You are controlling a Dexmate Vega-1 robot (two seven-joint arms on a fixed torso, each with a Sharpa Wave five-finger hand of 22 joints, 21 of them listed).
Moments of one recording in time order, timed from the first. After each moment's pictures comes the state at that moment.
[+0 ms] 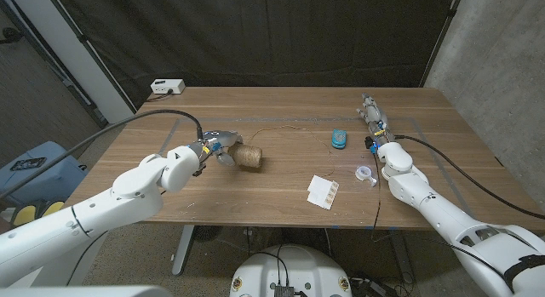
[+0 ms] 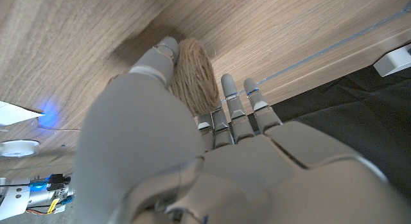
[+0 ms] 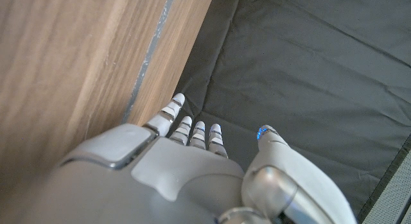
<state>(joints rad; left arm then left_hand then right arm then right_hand) 1.02 1.10 0.53 -2.19 0.59 0.43 -0.15 1.27 0.03 0.44 -0.17 0.30 0.38 0.12 0.54 0.44 0.20 0.06 0.85 0.89 0.30 0.05 0.69 0.66 0.24 0.16 0.37 0.27 -0.72 -0.43 -0.41 -1.04 0.46 0.44 -0.13 0.30 0.14 0.27 0.06 0.20 -0.01 -0.07 0.19 0.19 -0.09 -0.01 0.20 0.20 -0.09 0.00 0.20 0.21 0.20 0.01 0.19 0.17</state>
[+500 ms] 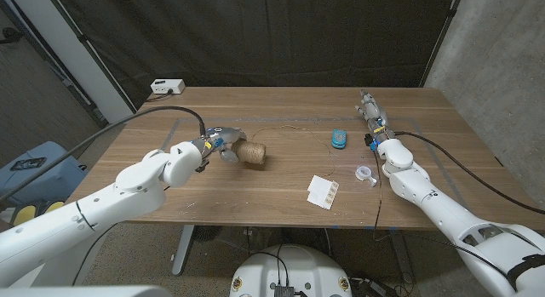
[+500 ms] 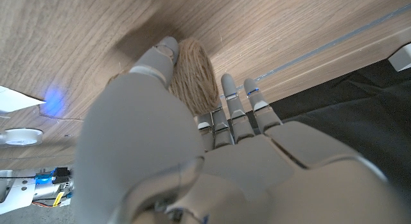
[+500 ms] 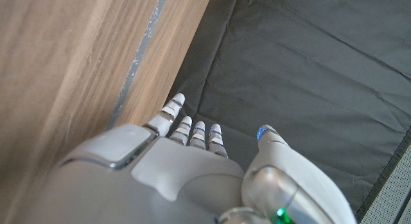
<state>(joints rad) 0.98 1.07 0.54 -2.16 0.58 0.40 -0.16 1.27 0.03 0.44 -0.17 0.31 0.39 0.12 0.54 0.44 0.21 0.06 0.85 0.89 0.30 0.05 0.69 0.66 0.24 0.16 0.37 0.27 -0.72 -0.45 -0.42 -1.08 0.45 0.40 -0.13 0.30 0.14 0.27 0.06 0.20 -0.01 -0.07 0.19 0.19 -0.09 -0.01 0.20 0.20 -0.09 0.00 0.20 0.21 0.20 0.01 0.19 0.17</state>
